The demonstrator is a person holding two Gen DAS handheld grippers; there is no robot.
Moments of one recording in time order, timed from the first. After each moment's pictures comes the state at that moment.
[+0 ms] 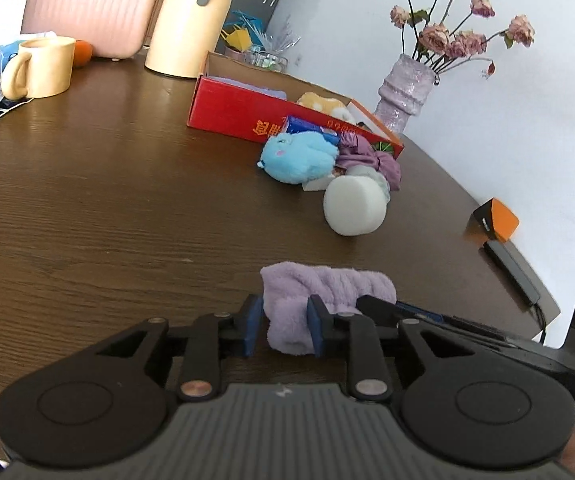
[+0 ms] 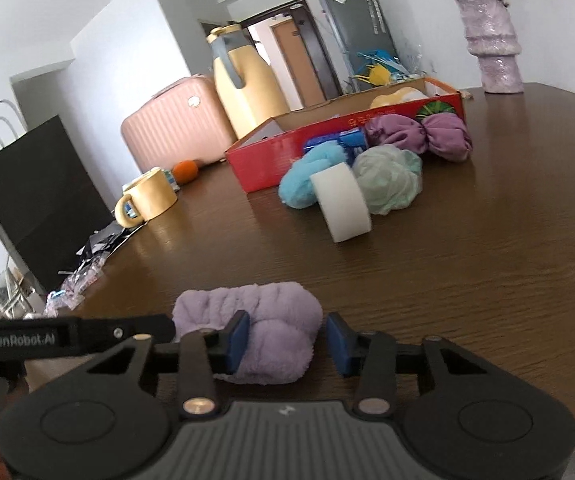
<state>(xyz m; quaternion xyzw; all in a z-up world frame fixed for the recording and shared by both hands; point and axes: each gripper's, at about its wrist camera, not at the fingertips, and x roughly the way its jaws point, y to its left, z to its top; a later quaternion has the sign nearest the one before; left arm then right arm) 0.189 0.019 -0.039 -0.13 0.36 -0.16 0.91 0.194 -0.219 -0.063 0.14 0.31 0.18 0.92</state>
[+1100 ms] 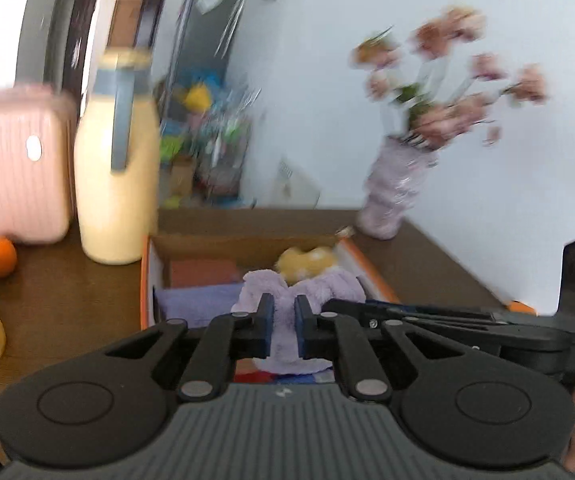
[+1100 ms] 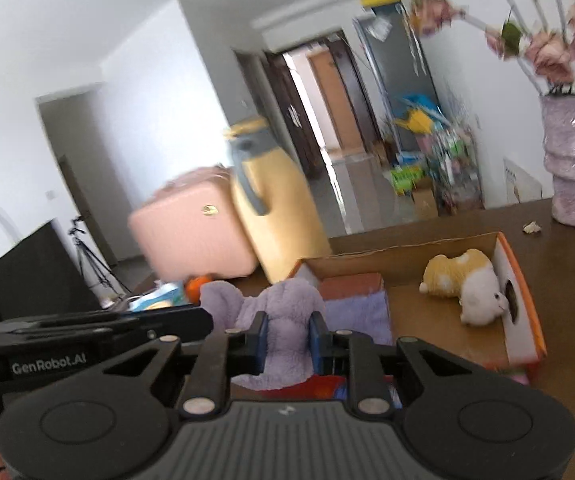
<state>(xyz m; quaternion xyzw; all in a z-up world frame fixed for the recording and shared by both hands) 0.439 -0.011 0.114 -0.06 0.31 -0.20 0.93 0.420 -0.223 0.095 0.14 0.27 0.22 0.93</state>
